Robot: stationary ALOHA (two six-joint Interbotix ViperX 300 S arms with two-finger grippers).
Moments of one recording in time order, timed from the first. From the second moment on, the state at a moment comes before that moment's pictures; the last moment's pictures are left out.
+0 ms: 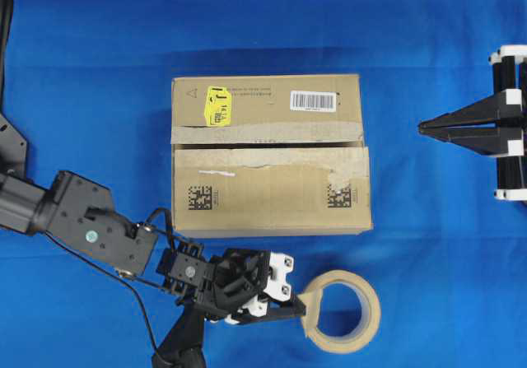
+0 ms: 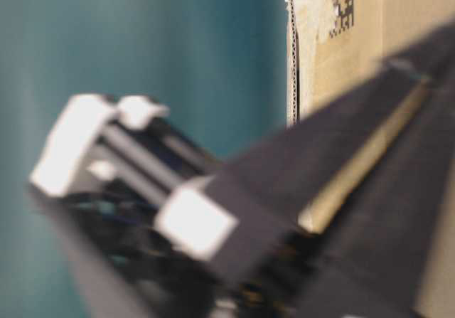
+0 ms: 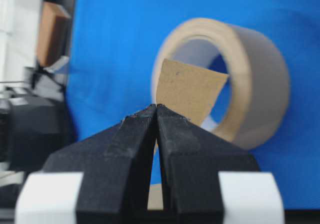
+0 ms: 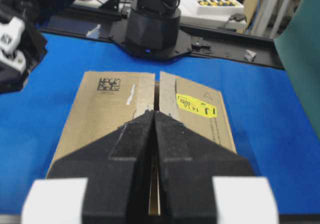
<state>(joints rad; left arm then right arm) -0.36 0.15 0.45 -0.04 -0.17 1.22 0.02 -0.87 1.15 0.00 -0.25 0.00</state>
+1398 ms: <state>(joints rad) -0.02 -0.23 0.64 -0.03 -0.17 1.24 0.03 -0.85 1.15 0.00 -0.25 0.00</state>
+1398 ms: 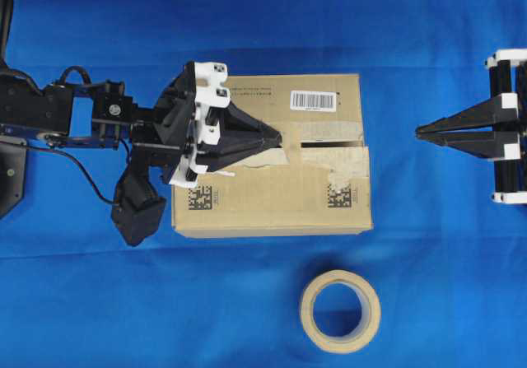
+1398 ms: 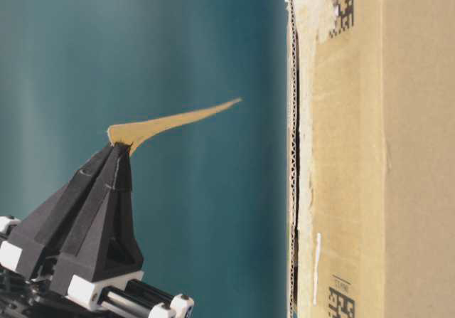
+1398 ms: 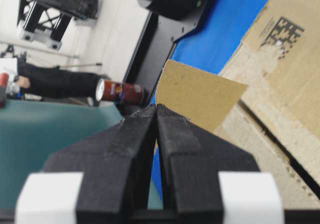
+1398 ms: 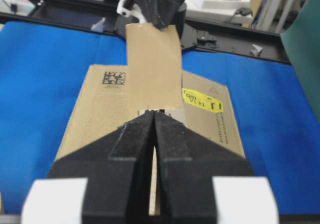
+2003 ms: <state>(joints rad) 0.03 -0.15 0.70 -0.03 -0.23 1.22 0.03 -0.84 1.15 0.00 -0.24 0.00</state>
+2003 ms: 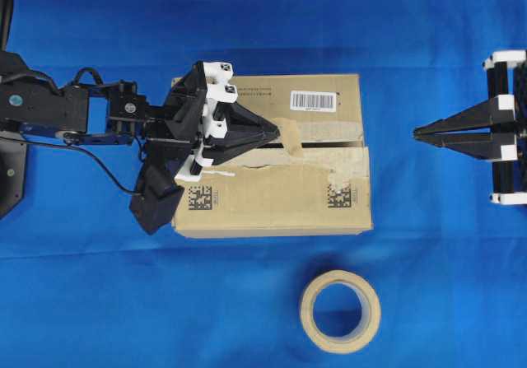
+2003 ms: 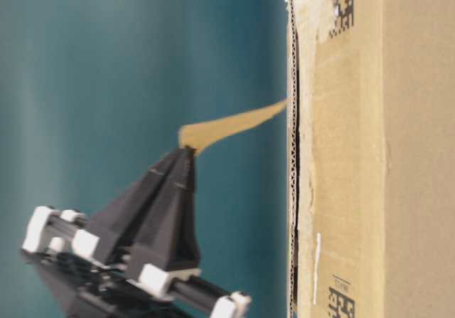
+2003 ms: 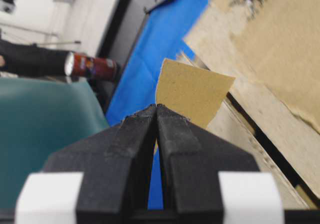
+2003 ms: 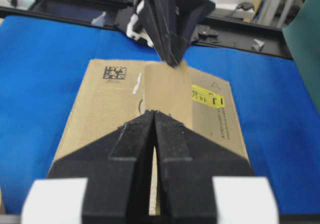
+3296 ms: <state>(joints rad) 0.03 -0.18 0.79 -0.03 -0.25 1.19 -0.02 -0.59 1.04 0.00 -0.33 0.00</state>
